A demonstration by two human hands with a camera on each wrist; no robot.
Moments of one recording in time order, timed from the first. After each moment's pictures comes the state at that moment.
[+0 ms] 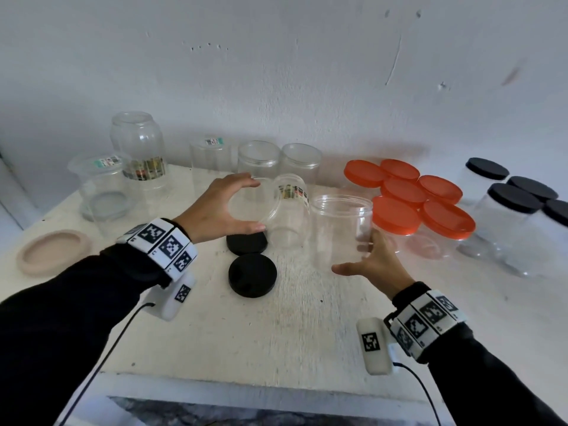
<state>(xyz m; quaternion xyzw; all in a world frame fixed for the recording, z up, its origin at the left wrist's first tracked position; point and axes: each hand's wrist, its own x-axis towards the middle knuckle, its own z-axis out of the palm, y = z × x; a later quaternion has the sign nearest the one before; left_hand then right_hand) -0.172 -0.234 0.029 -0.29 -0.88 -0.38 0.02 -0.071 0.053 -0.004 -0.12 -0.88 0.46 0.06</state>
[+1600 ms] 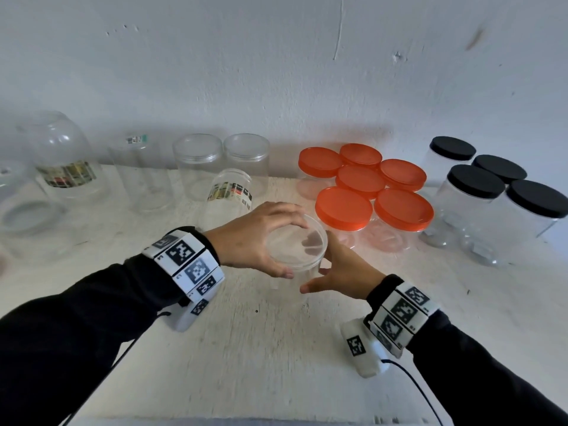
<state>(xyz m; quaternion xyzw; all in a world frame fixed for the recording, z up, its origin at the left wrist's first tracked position) -0.150 -0.072 0.030 -0.46 -0.85 -0.24 -0.09 -0.079 0.127 -0.010 0.02 -0.86 0.49 -0.11</state>
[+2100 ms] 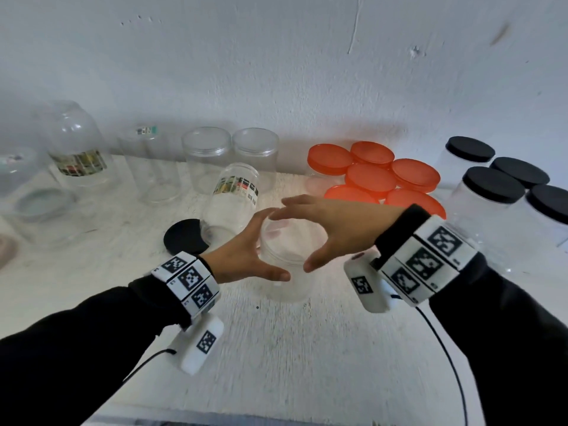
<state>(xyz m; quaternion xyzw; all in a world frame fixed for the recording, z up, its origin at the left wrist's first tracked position) -0.136 -0.080 -0.016 -0.26 -0.76 -0.56 -0.22 -0.100 0.102 0.098 0.24 -0.94 0.11 -0.20</state>
